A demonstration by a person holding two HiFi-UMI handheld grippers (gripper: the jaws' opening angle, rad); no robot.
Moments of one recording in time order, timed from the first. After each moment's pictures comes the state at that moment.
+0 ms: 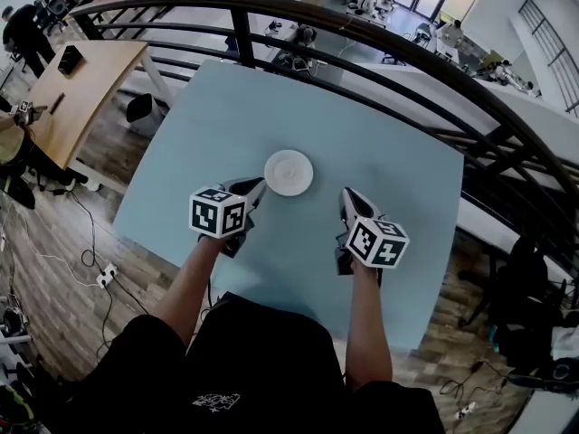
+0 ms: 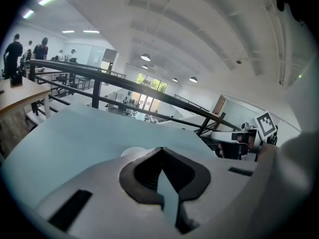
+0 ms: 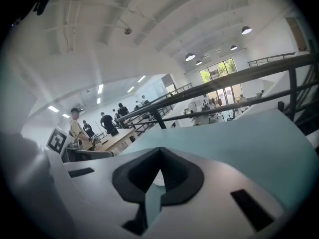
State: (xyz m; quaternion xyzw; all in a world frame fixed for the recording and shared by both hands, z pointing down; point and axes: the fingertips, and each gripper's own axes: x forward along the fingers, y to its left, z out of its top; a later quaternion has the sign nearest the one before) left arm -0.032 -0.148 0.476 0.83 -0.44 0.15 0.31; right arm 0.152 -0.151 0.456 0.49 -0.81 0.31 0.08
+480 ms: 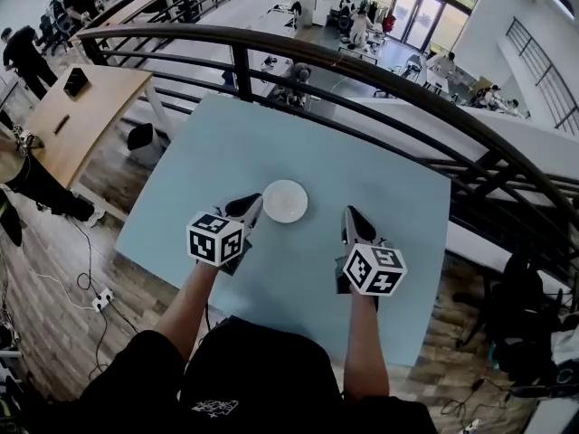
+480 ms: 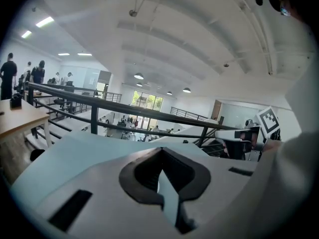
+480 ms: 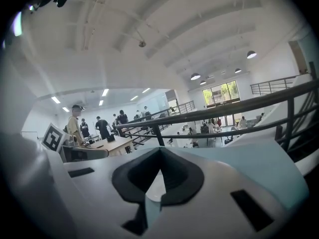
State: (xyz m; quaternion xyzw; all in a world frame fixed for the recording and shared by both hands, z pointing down) left arm -0.037 -0.138 0.403 0.86 -0.46 0.10 0.20; right arm 0.158 -0.134 0.380 0.53 -0.83 0.20 0.05
